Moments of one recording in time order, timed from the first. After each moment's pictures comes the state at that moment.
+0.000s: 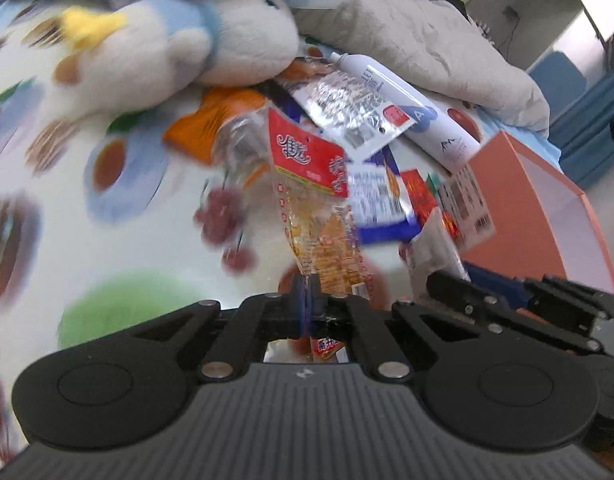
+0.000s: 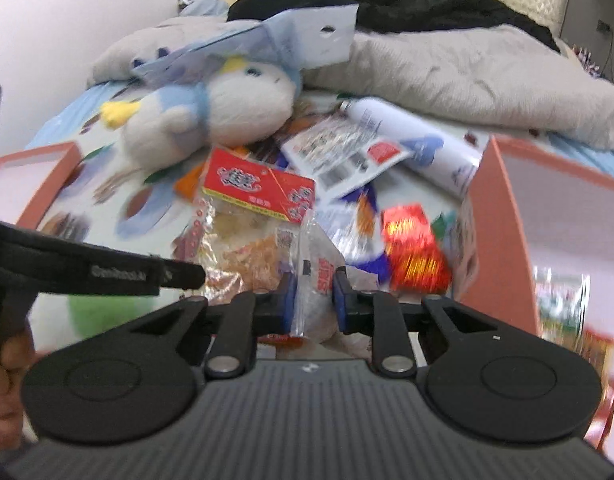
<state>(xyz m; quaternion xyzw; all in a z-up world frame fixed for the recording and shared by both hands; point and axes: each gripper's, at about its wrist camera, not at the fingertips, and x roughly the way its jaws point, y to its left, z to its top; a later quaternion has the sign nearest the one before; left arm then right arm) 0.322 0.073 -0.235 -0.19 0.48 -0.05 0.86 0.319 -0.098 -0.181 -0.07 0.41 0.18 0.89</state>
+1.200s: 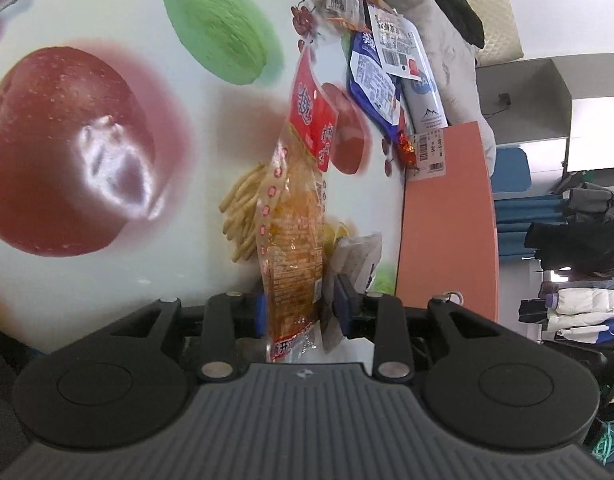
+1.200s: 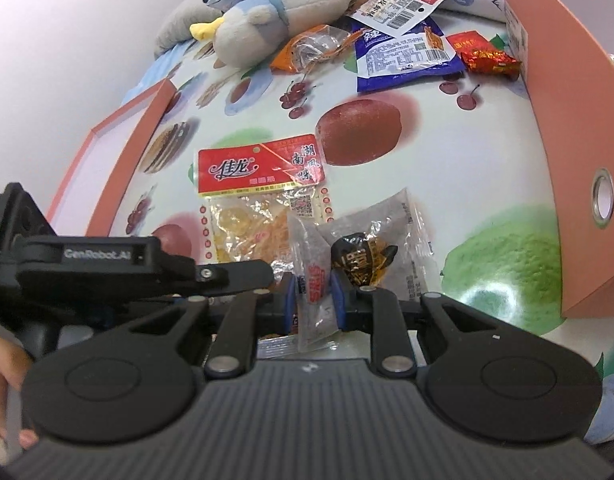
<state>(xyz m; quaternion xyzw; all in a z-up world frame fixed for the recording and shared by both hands) 0.173 0.098 -0.309 -0.47 0.48 -0.08 0.73 0.219 -0.124 -0.221 0.06 0.50 0.26 0.82</state>
